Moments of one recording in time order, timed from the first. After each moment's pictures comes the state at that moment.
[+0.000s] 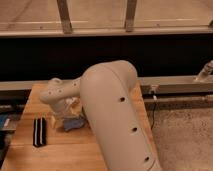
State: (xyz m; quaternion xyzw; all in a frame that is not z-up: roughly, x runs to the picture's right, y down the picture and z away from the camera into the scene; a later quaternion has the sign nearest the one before) arm -0.230 0.192 0.839 -0.31 0.20 0.47 0.80
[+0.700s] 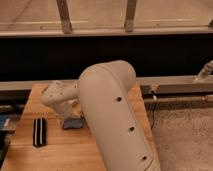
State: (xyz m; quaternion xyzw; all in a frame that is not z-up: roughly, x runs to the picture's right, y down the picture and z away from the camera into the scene) arm -0.219 0.197 0.849 -0.29 0.21 0.48 0.80
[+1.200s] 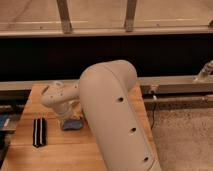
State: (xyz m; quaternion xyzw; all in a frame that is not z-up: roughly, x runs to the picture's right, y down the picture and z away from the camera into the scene) arm -0.218 0.195 0.840 -0.29 0.20 0.48 0.80
